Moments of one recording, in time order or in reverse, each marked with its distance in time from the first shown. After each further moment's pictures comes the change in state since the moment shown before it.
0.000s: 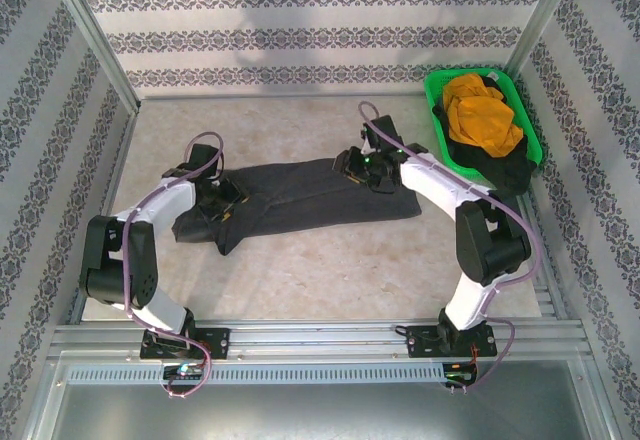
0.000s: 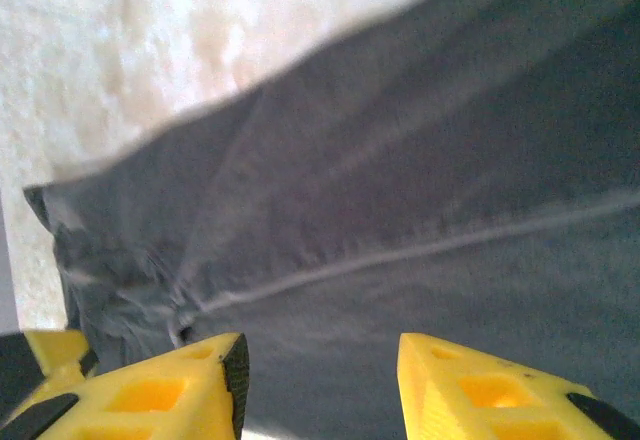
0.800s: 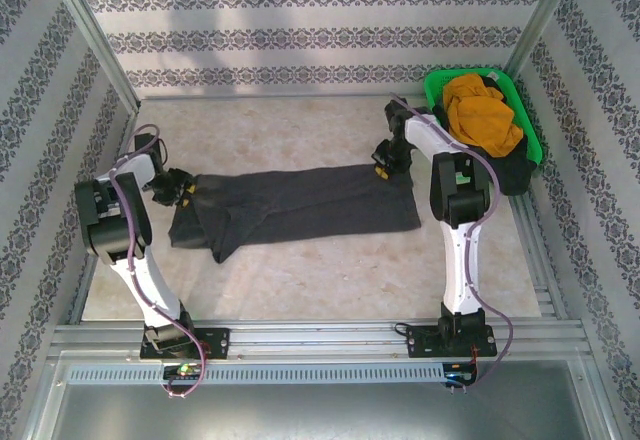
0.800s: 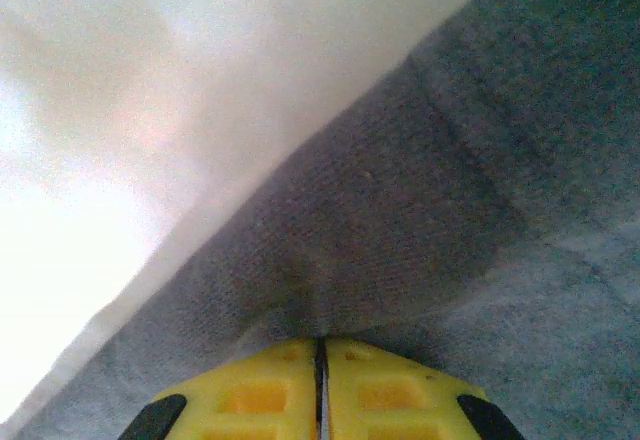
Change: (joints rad) left arm 0.402 0.359 0.296 -0.071 0.030 -0.072; right arm -0.245 0.597 0.703 -0.623 0.133 0.139
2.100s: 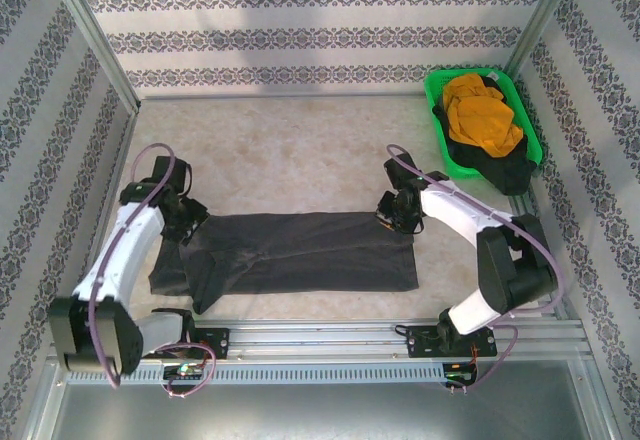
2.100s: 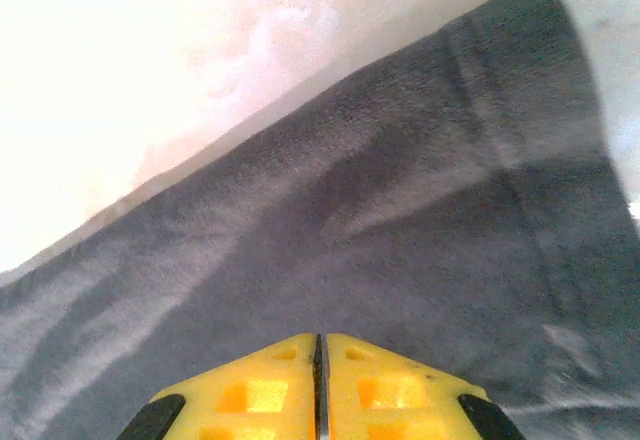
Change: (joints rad) left arm -0.300 -0.696 -0.306 -0.375 -0.222 -0.131; right arm 0.198 -0.782 -0.996 0.331 0.074 0.019
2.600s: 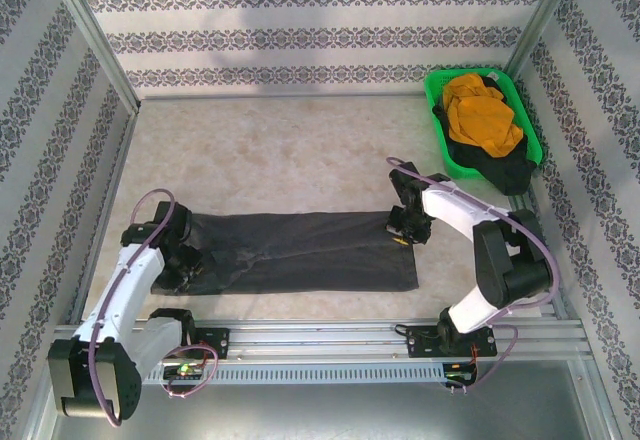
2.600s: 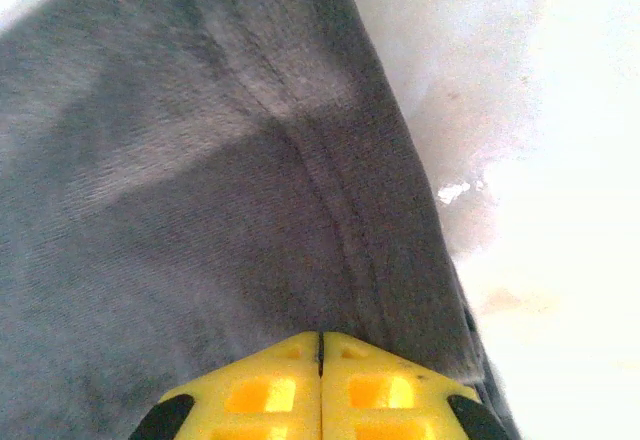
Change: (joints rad) left arm 0.006 -0.269 -0.313 -0.138 -0.029 -0.011; right arm -0.040 -0.005 -0.028 -0.156 0.074 -0.146
